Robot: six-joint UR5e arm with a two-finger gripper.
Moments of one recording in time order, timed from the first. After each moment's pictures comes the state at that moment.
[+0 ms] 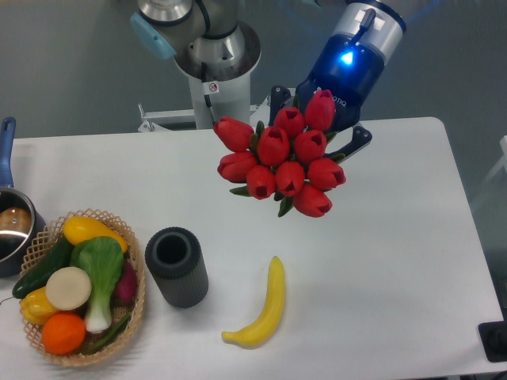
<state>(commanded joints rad) 2.76 -1.67 -1.60 -0.99 0.49 1.01</state>
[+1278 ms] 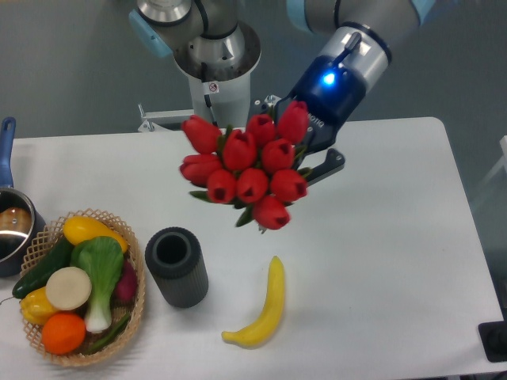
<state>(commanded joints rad) 2.66 -1.76 -1.58 -0.86 0.33 1.01</state>
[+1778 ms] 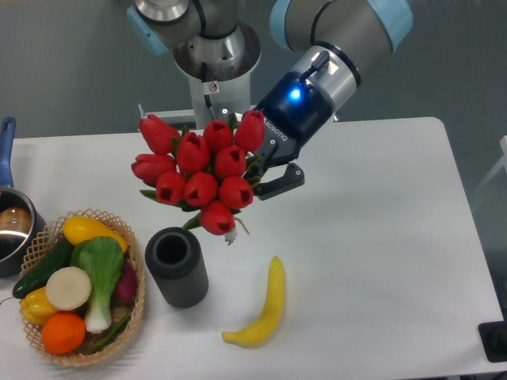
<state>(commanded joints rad) 2.63 -1.77 -1.63 -0.83 0.21 1.03</state>
